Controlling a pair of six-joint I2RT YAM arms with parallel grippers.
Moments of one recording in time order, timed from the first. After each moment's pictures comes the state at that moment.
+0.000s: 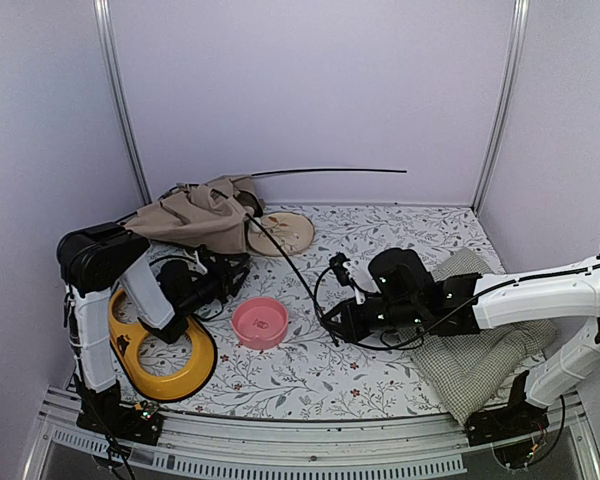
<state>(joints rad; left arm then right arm) -0.47 2.07 0.54 1.51 0.26 -1.40 1.07 1.46 0.86 -0.01 -0.06 0.56</state>
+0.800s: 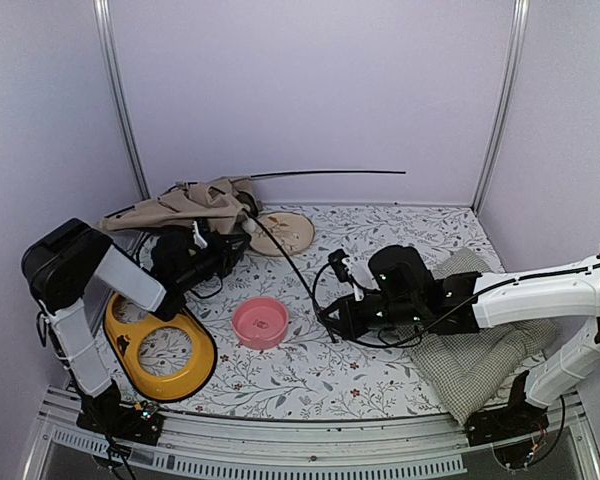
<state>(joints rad) -0.47 1.87 0.61 1.27 0.26 -1.25 1.07 1.46 0.87 0.01 -0.06 0.56</state>
